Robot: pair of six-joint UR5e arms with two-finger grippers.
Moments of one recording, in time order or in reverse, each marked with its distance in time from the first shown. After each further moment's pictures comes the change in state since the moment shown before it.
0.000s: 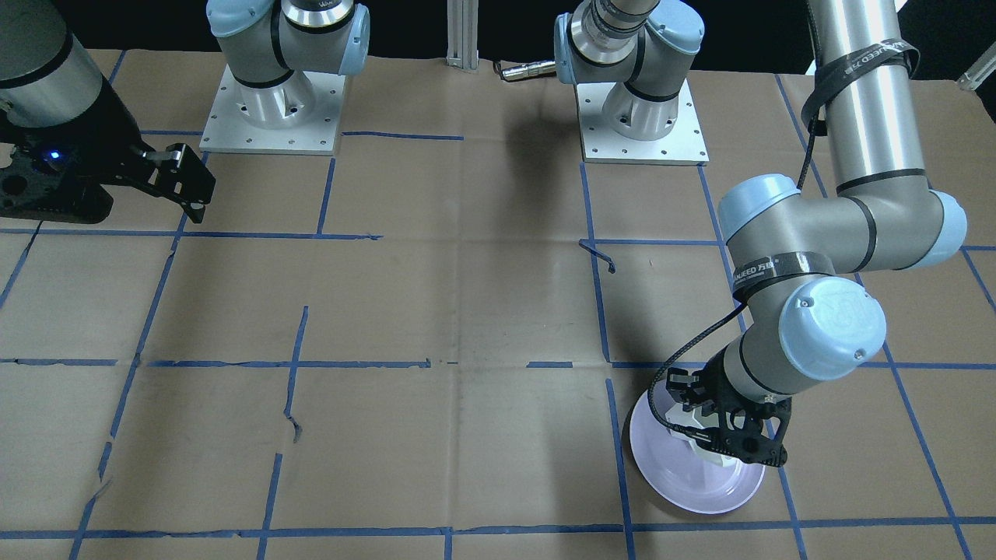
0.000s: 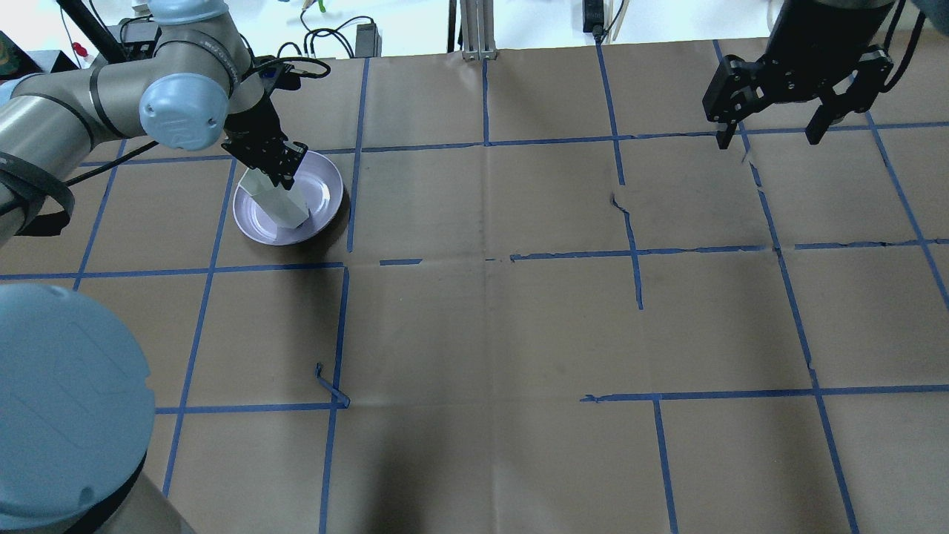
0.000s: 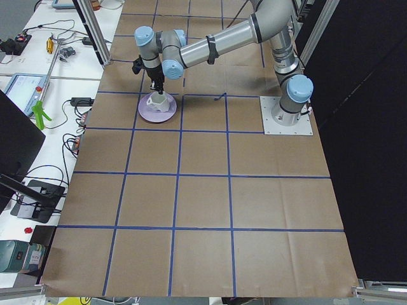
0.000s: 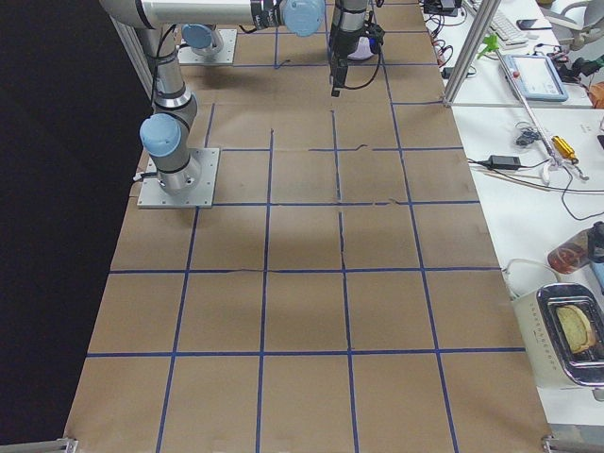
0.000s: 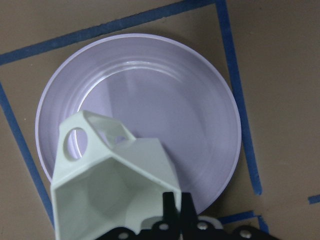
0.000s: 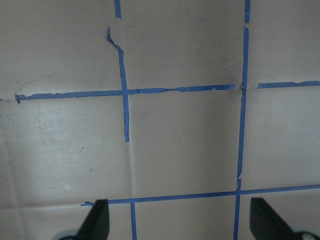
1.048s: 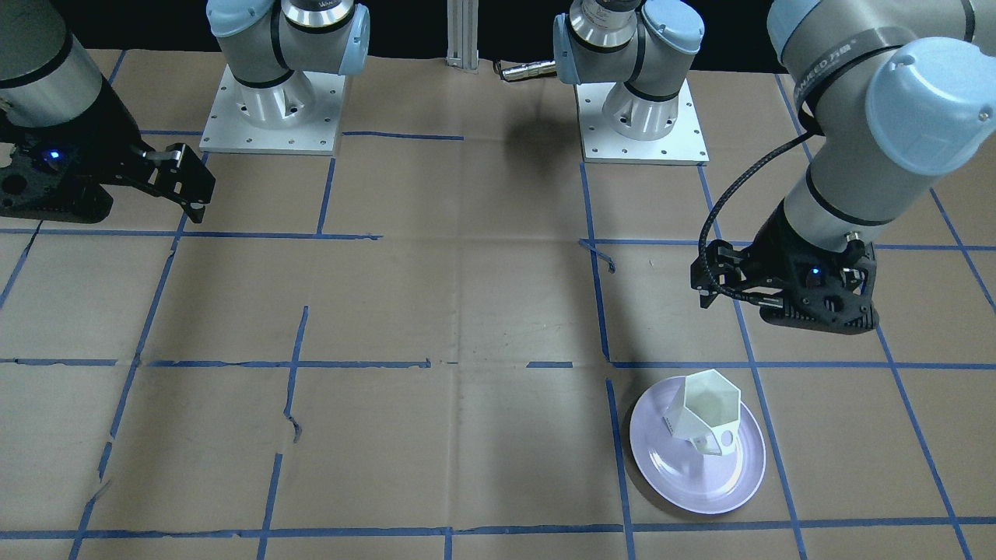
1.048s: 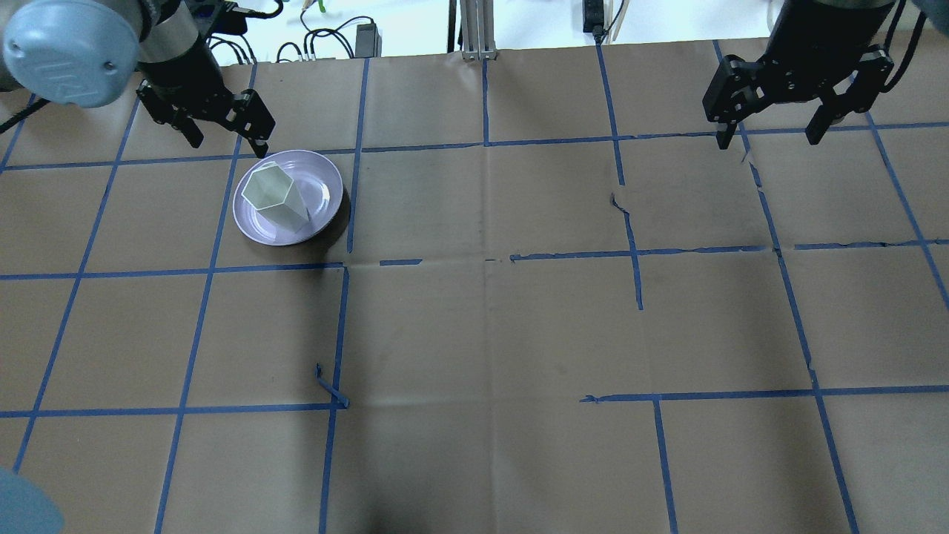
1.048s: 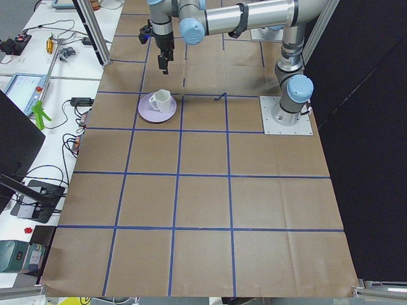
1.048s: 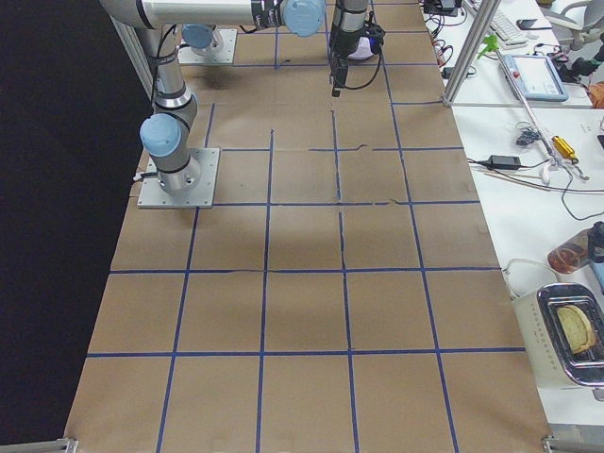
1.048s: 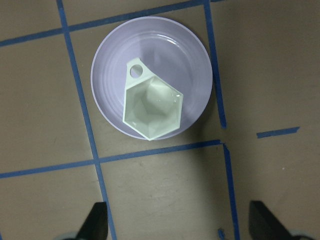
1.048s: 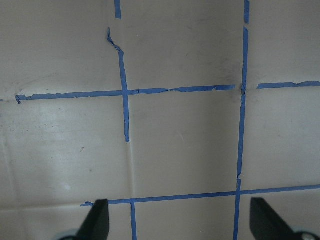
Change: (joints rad) left arm -0.008 0.314 0.031 -0.286 0.012 -0.132; right arm 0.000 0.000 0.000 -0.001 0.000 0.000
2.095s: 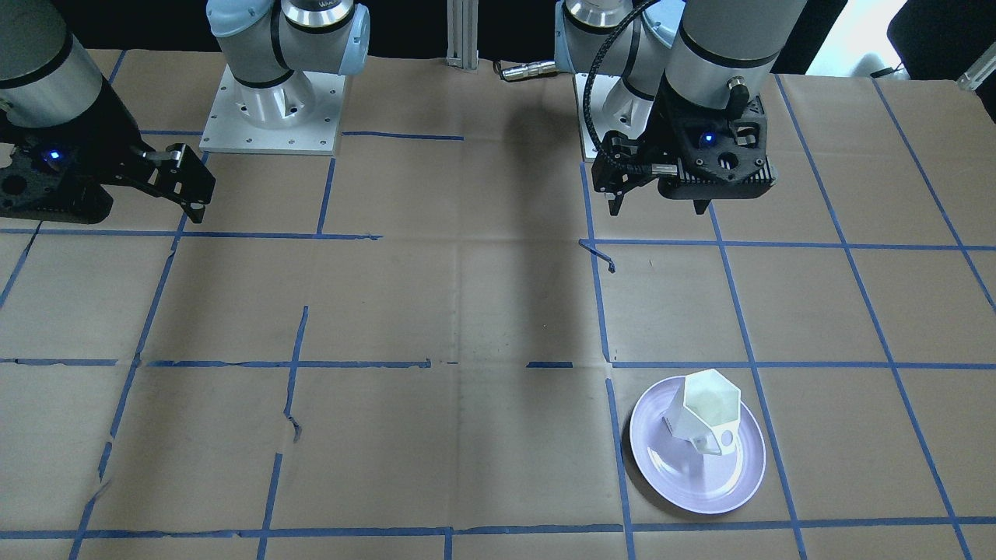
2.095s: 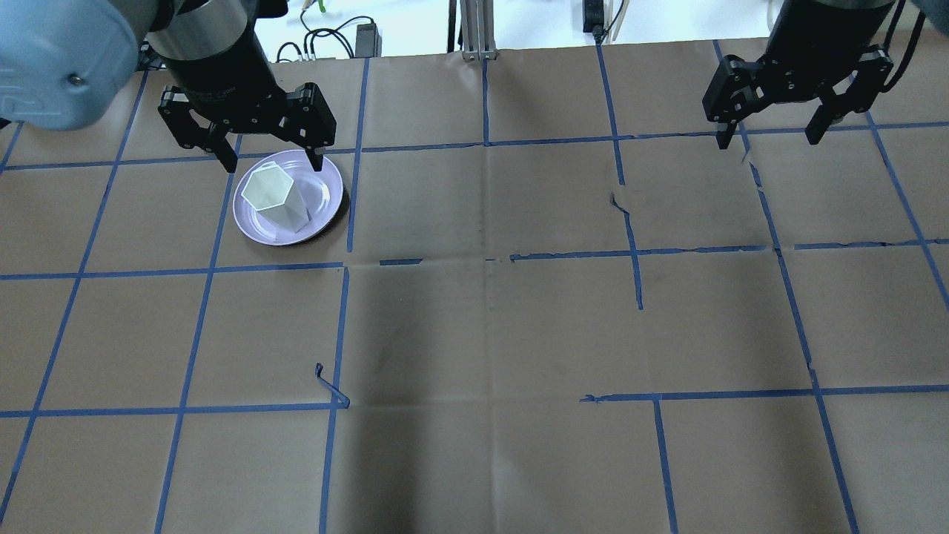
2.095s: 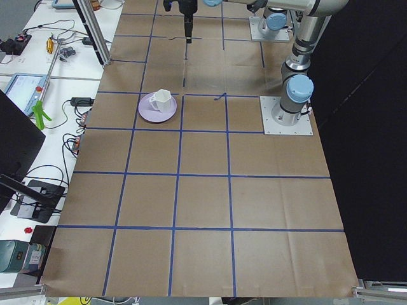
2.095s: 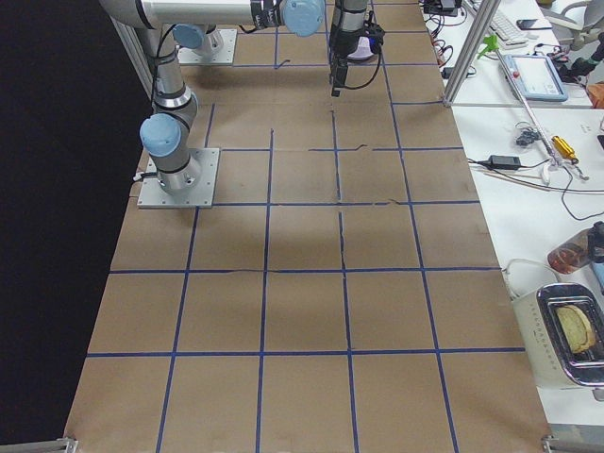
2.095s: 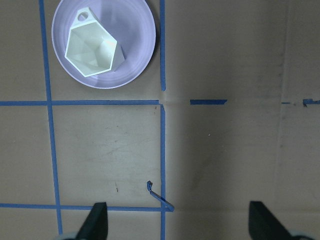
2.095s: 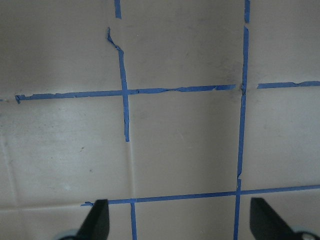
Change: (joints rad) left arm -0.179 0.111 -0.007 -0.111 -0.007 -0.309; right arm 0.000 0.000 0.000 0.001 0.000 0.000
